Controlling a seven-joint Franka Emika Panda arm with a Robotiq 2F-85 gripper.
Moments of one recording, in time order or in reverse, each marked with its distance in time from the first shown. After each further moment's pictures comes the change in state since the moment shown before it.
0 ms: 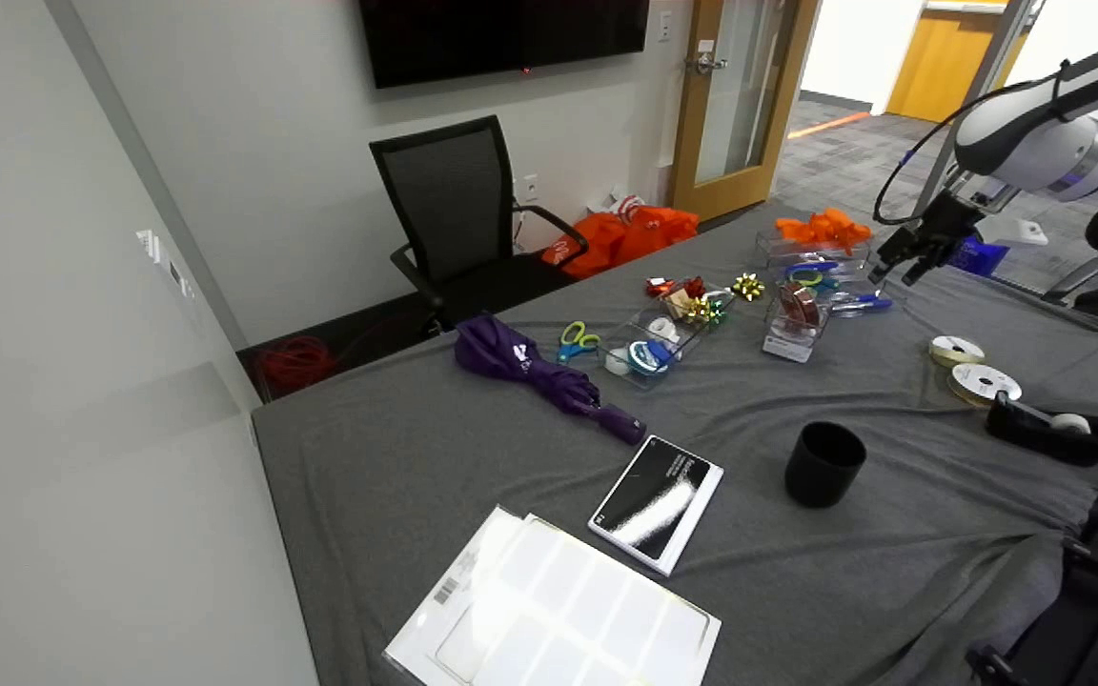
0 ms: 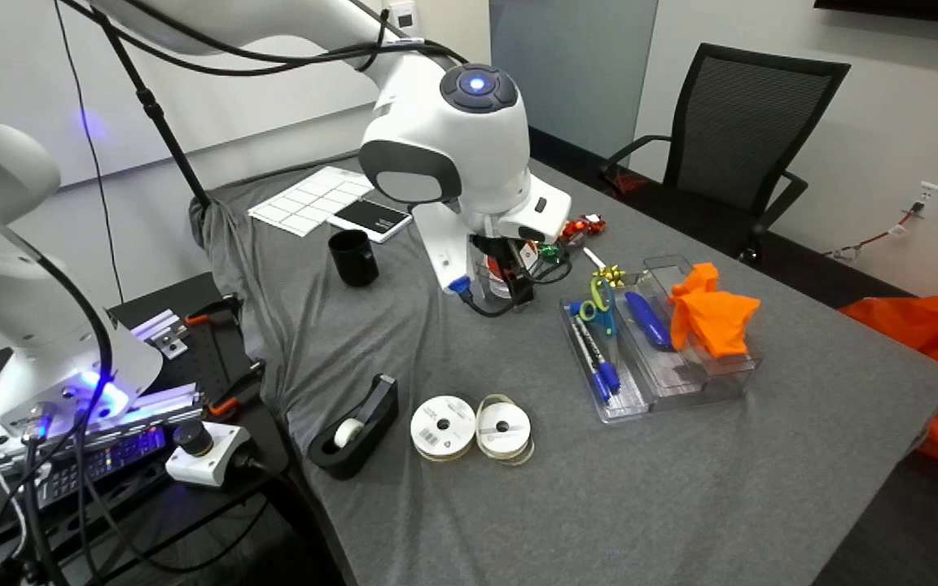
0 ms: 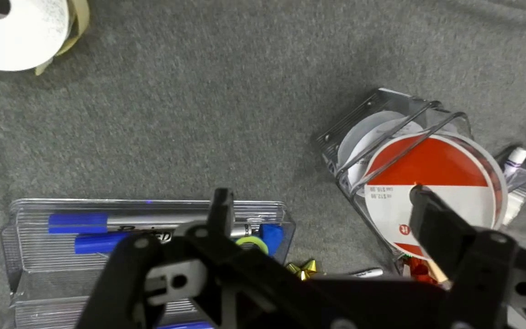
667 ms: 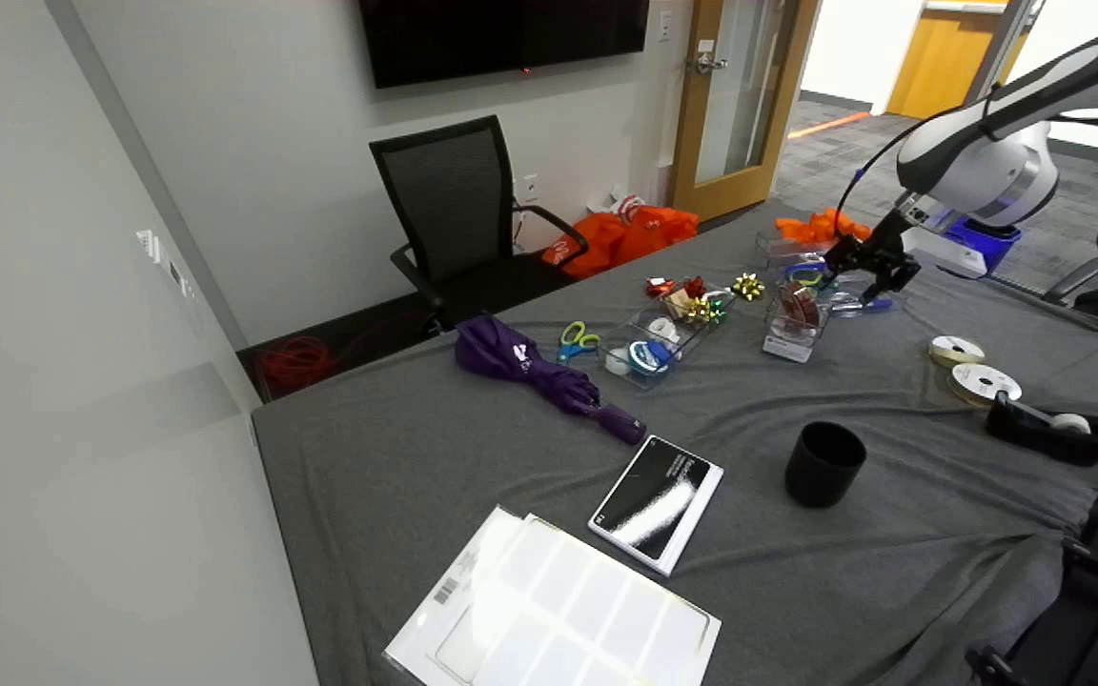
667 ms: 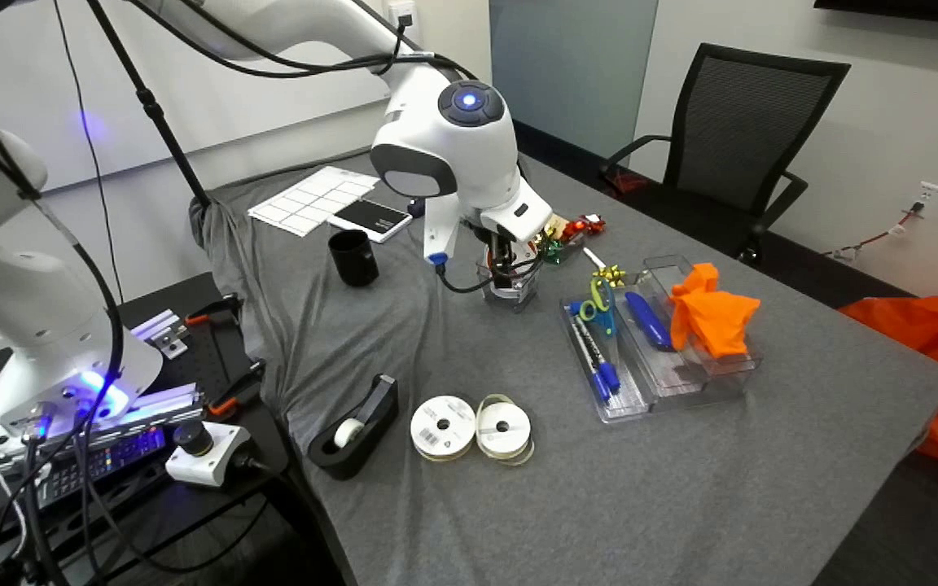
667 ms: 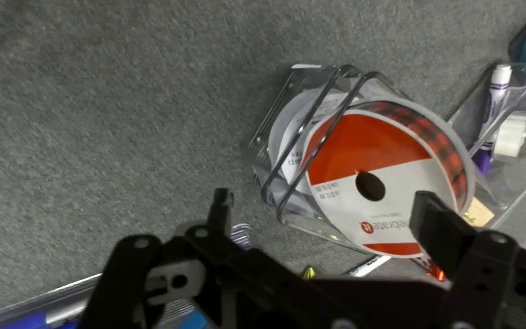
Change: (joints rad) arm 0.258 0.044 -0.150 -0.003 0.219 0.092 0.278
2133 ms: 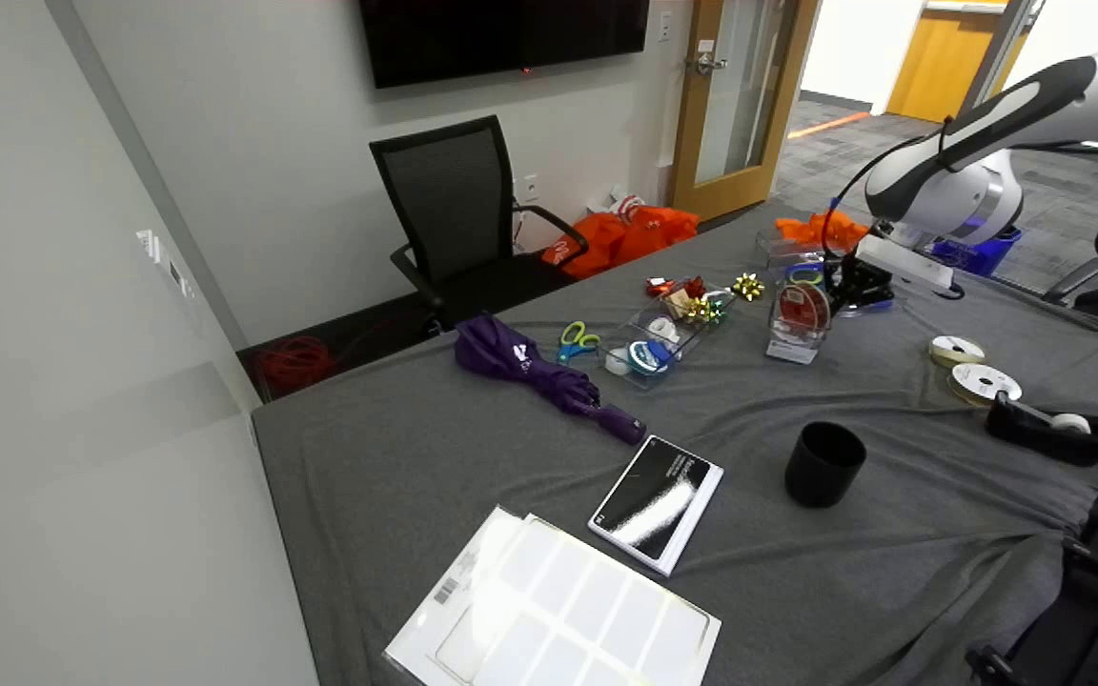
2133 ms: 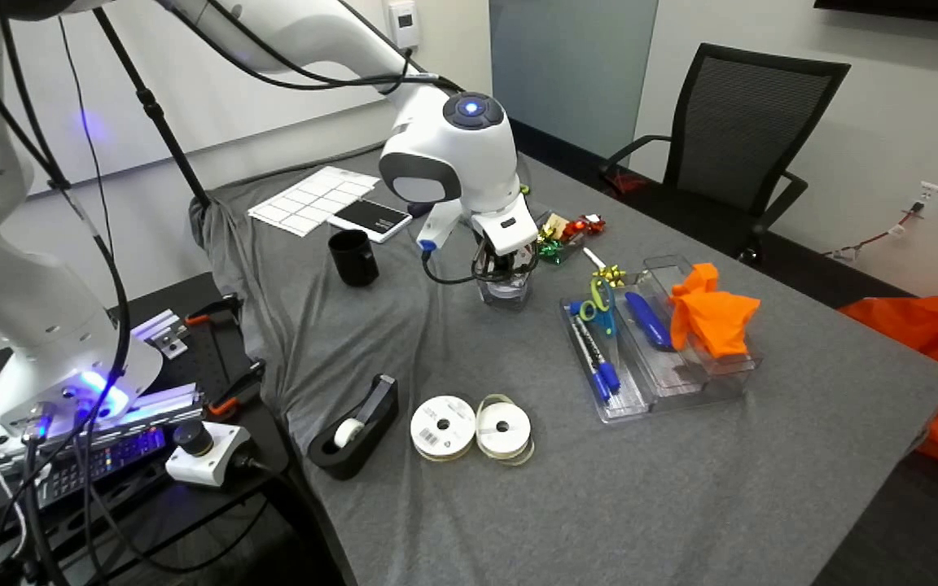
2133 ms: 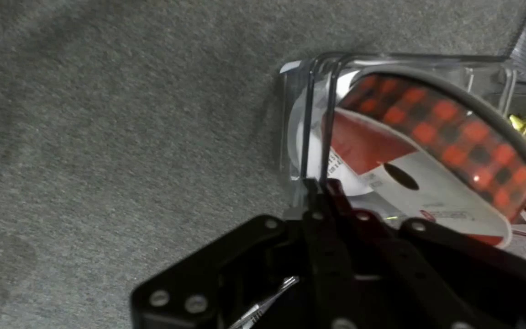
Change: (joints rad) arm 0.197 0.062 -0.172 0.027 -0.004 0.043 0.420
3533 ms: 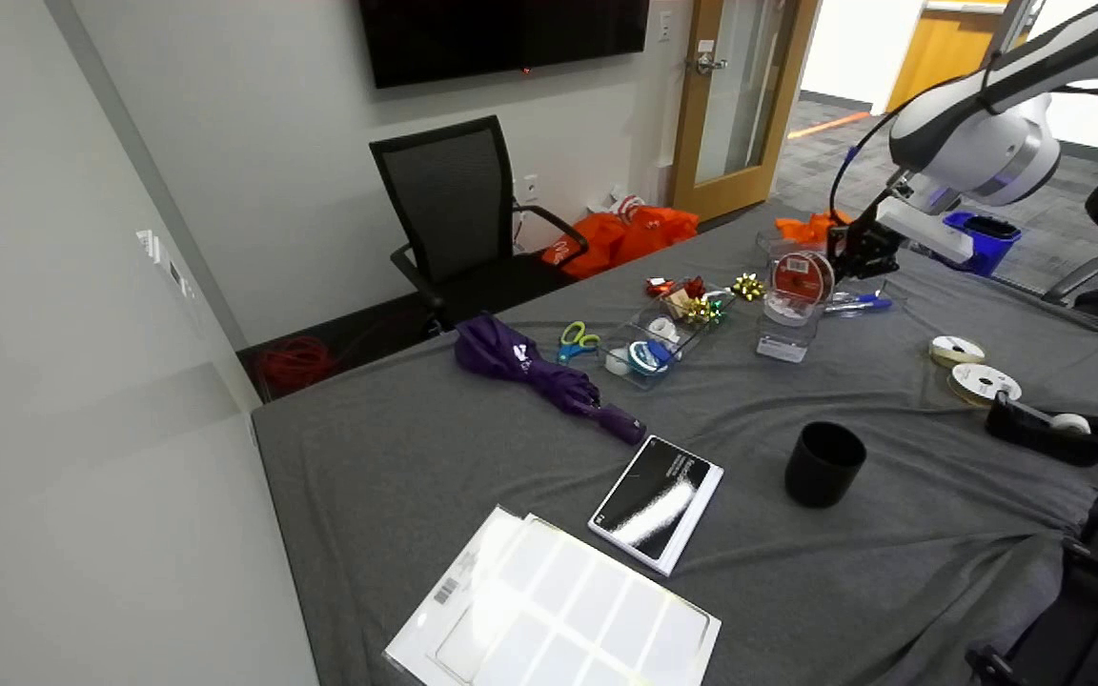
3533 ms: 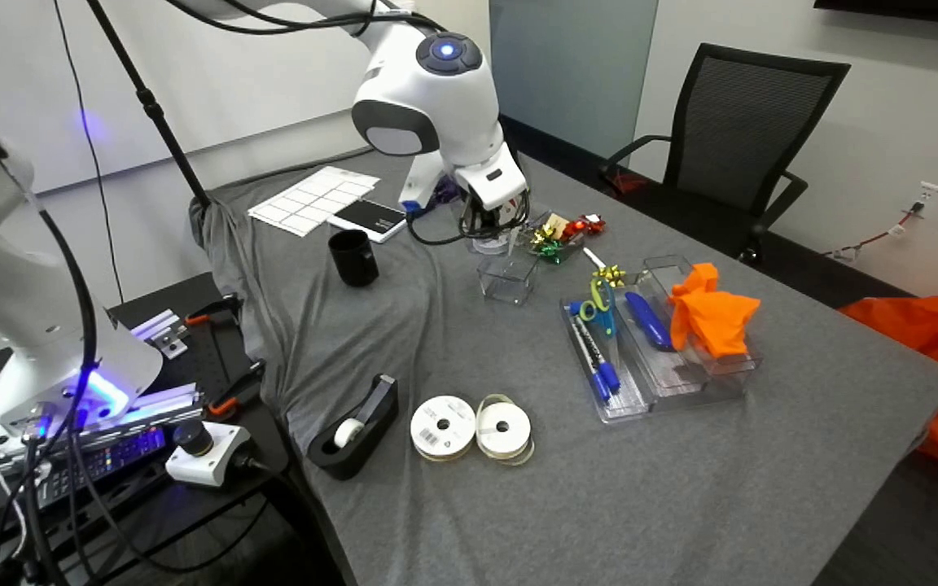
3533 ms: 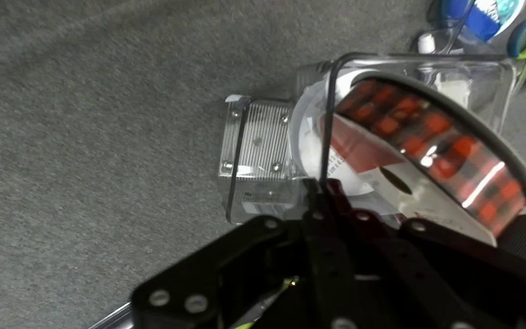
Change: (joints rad) arm 0.001 -0.178 0.030 -0.087 0.091 -0.085 -0.125
